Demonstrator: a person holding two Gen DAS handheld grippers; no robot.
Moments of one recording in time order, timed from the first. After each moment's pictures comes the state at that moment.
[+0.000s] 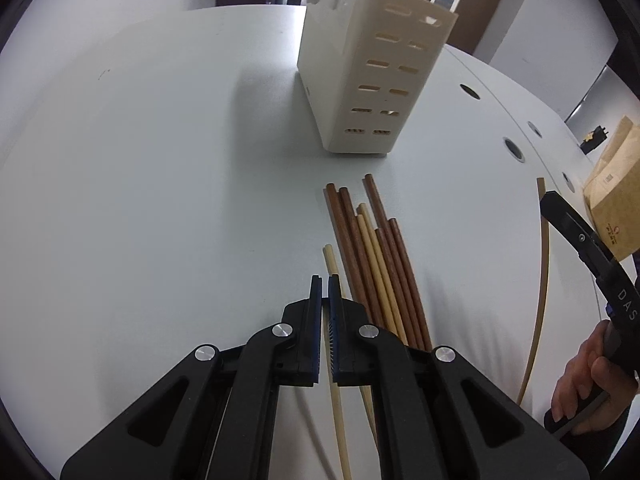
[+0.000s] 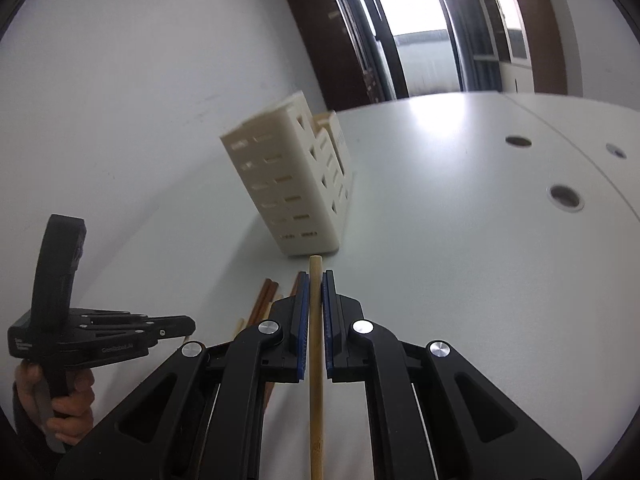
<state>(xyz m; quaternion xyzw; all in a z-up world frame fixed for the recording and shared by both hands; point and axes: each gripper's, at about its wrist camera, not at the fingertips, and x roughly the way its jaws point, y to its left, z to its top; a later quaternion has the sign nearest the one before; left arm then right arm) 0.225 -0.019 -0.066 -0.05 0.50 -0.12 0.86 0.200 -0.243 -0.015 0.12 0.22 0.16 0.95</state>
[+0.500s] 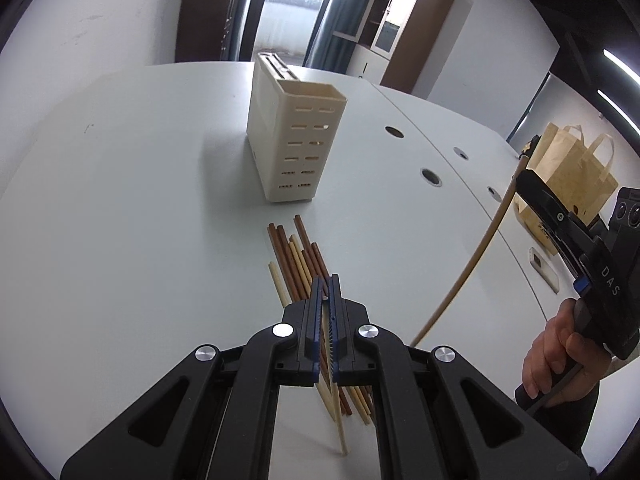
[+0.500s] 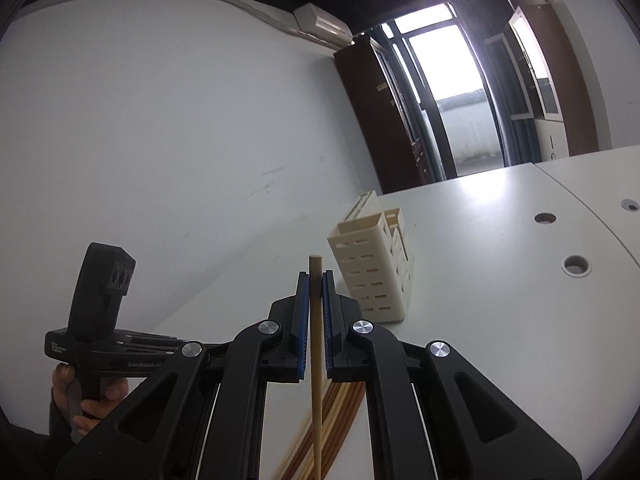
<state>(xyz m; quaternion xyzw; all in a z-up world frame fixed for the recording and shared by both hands) 0.159 -0.033 0.018 -0.06 0.42 -0.19 0.88 0.129 -0.241 0.061 0.14 0.10 0.23 0.96</state>
